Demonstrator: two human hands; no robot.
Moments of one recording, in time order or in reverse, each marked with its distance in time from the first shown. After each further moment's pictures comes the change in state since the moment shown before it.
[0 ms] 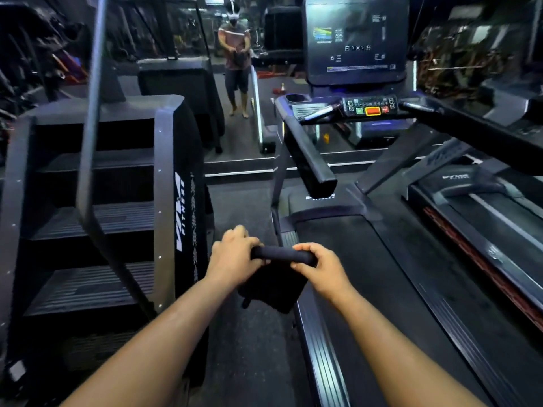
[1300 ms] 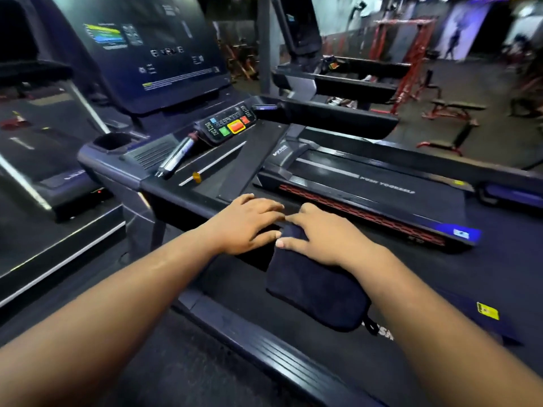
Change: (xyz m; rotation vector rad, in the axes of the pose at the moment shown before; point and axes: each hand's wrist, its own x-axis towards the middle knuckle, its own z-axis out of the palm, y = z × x) left_hand 0.493 0.049 0.020 0.004 -0.077 1.530; right_hand 0.300 -0.058 -0.064 -0.968 0.225 0.527
